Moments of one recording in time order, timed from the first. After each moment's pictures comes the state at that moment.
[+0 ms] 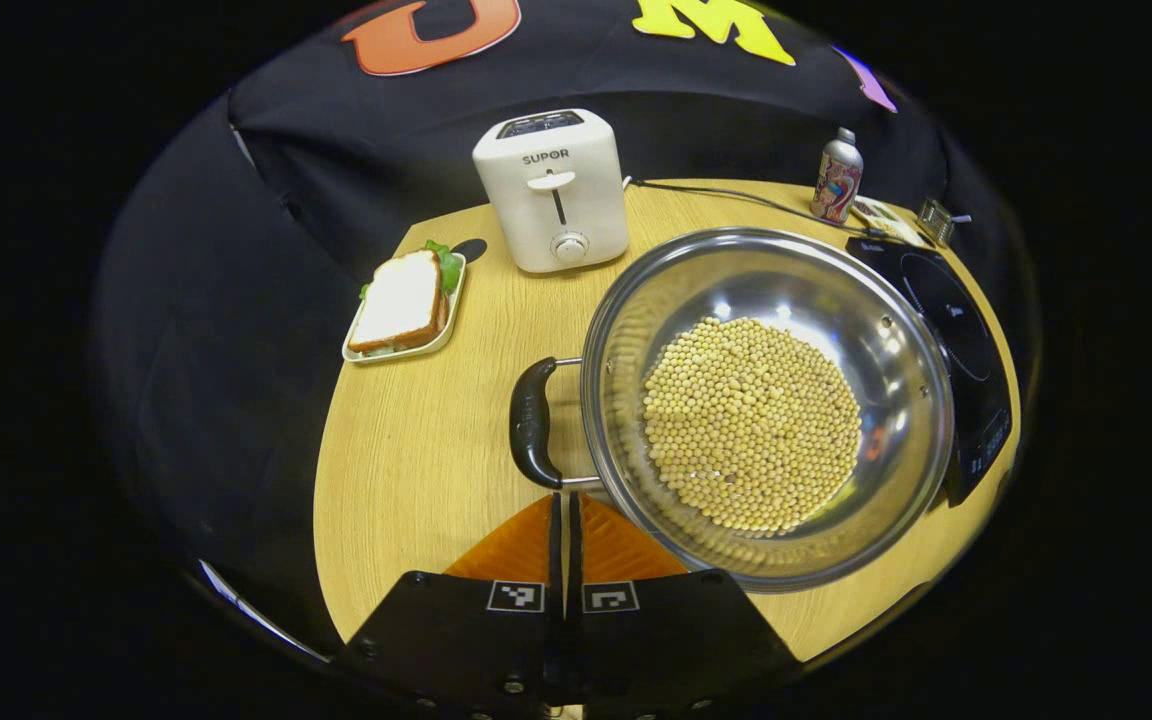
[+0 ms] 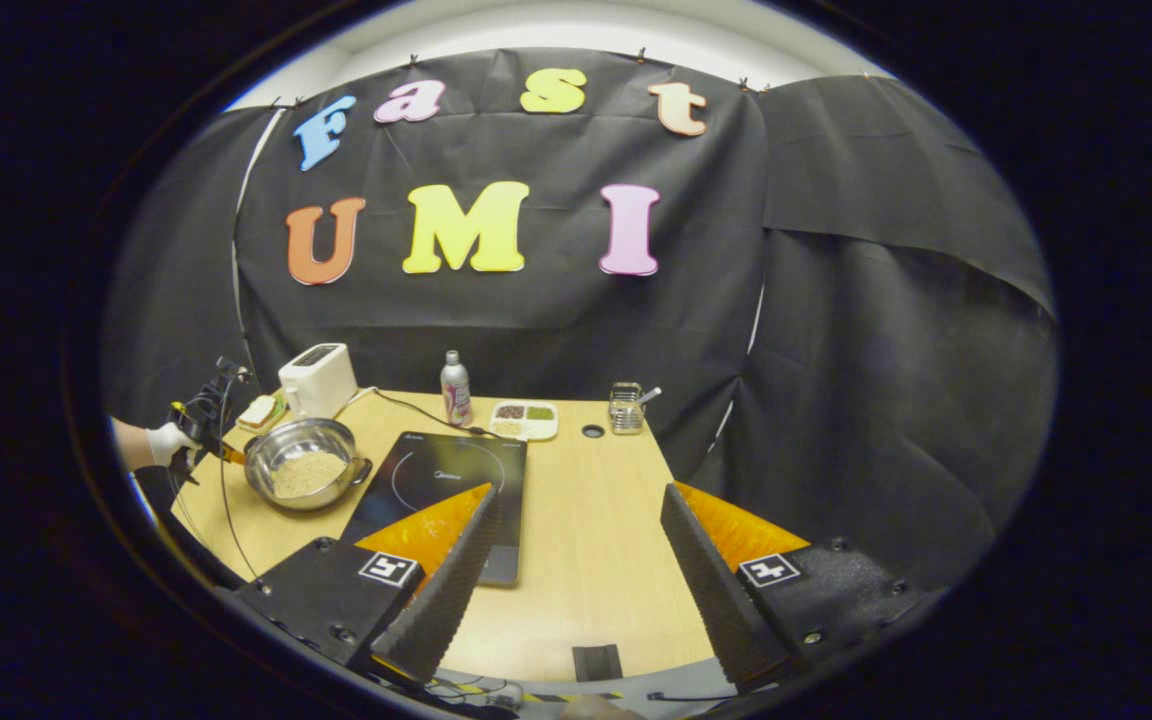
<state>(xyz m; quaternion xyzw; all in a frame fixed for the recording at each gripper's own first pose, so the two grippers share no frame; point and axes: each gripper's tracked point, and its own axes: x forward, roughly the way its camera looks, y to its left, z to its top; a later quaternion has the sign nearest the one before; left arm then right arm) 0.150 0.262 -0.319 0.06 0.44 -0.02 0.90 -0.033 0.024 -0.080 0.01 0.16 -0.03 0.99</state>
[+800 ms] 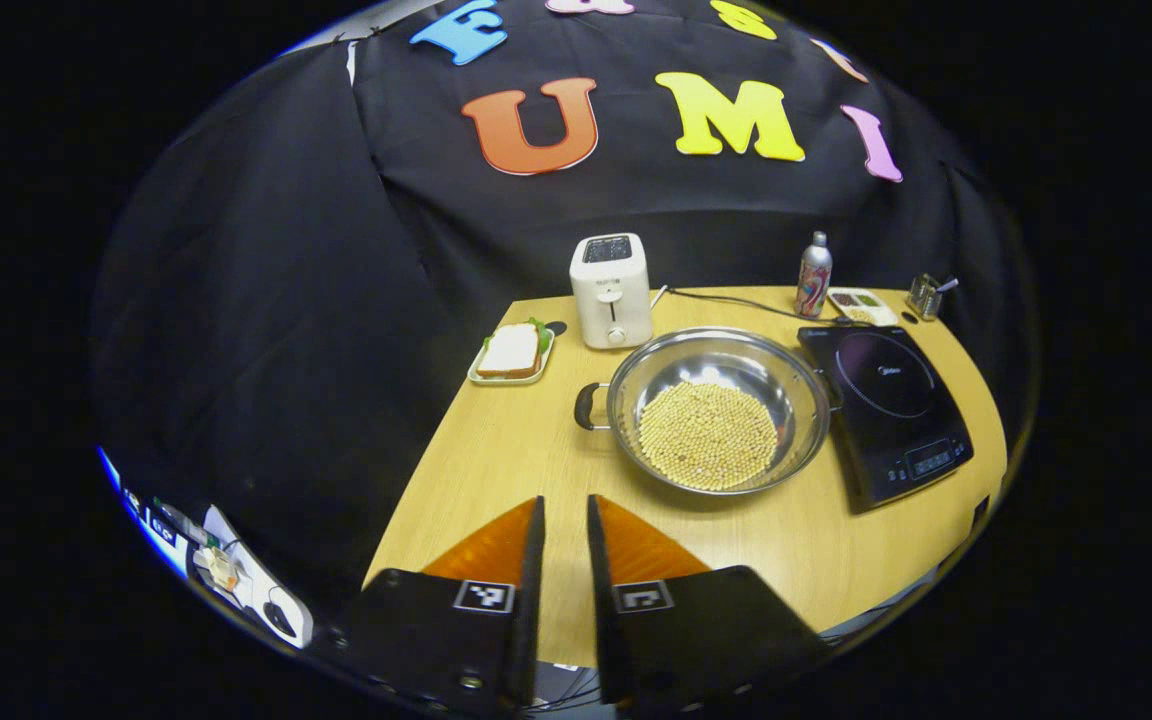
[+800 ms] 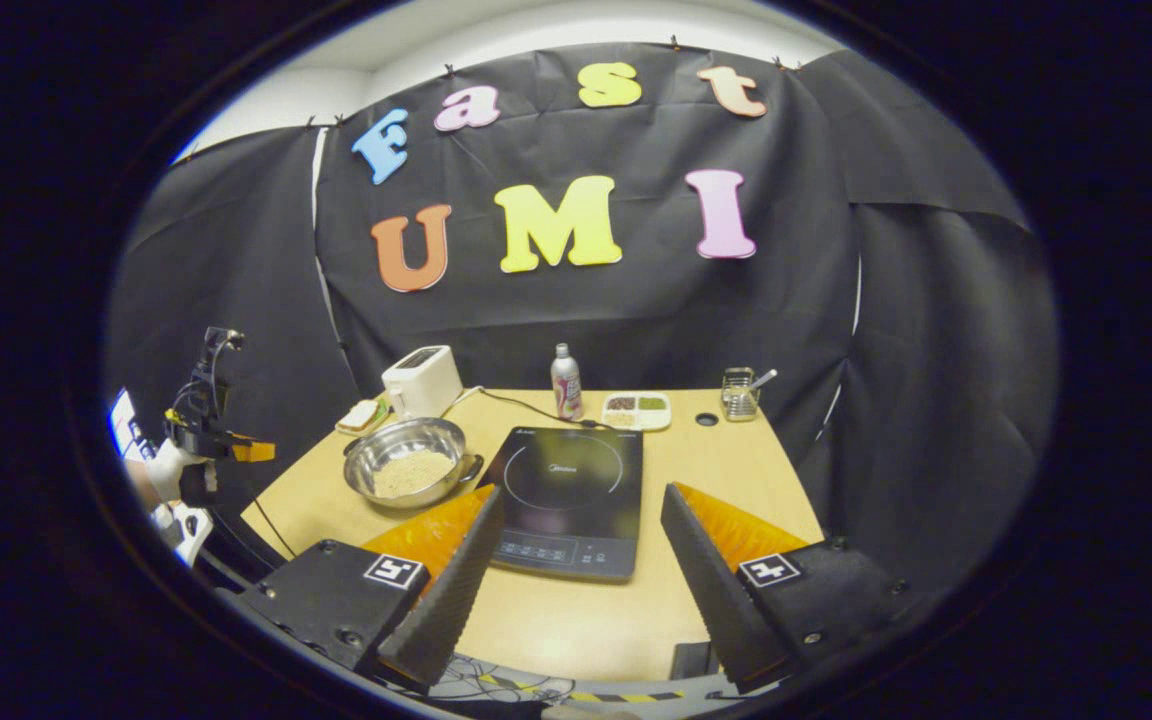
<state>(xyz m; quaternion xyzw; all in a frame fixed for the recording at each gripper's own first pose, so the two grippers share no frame) 0.002 0.243 -0.186 0.03 0.30 0.06 0.95 -0.031 0.117 -0.110 0.05 0.17 0.12 0.98</state>
